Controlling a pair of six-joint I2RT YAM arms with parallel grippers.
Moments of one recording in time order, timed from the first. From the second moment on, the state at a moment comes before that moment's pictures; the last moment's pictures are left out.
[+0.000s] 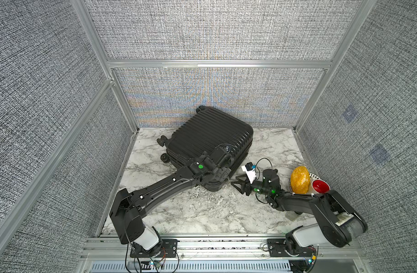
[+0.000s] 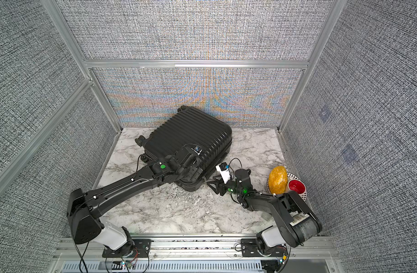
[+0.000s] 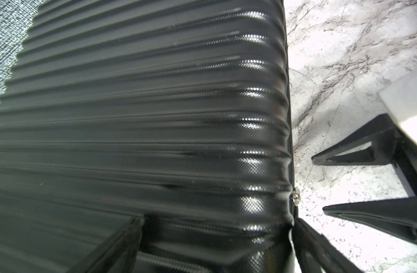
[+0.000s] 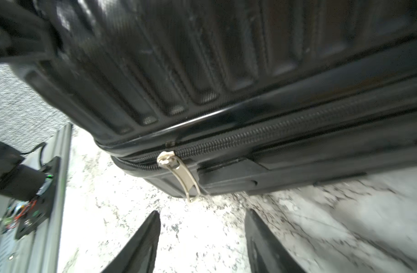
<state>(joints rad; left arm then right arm) -0.95 1.55 1.37 -0.73 -0.41 -0.08 0.41 1.48 0.40 0.71 -0.64 0.18</state>
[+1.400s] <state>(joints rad) -0.93 1.52 1.39 -0.84 -0.42 -0.13 0.58 1.77 0.49 1.06 -0.78 0.28</state>
